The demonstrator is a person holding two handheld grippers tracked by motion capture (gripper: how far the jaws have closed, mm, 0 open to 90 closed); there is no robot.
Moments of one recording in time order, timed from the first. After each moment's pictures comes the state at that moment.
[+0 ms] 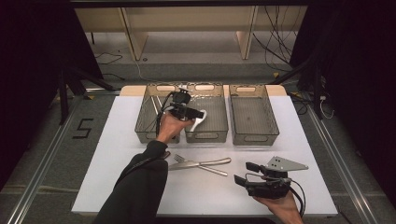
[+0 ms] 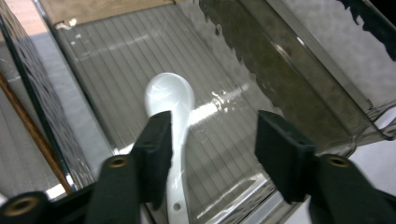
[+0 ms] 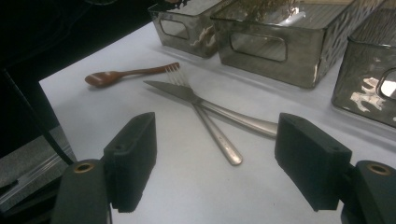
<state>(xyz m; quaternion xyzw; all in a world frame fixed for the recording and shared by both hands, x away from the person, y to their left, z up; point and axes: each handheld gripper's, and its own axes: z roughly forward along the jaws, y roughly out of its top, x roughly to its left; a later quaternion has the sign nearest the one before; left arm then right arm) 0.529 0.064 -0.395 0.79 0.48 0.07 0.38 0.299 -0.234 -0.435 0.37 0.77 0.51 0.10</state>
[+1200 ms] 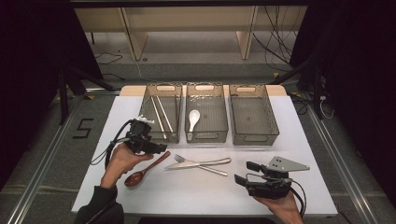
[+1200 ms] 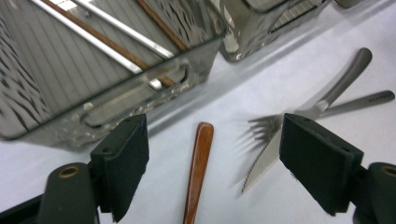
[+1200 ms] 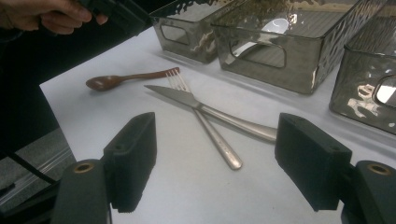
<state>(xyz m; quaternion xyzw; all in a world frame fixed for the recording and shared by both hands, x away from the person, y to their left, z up) 0.412 0.175 -0.405 0.83 0.46 0.09 0.31 0.296 -0.234 -0.432 0.37 0.77 0.52 0.10</state>
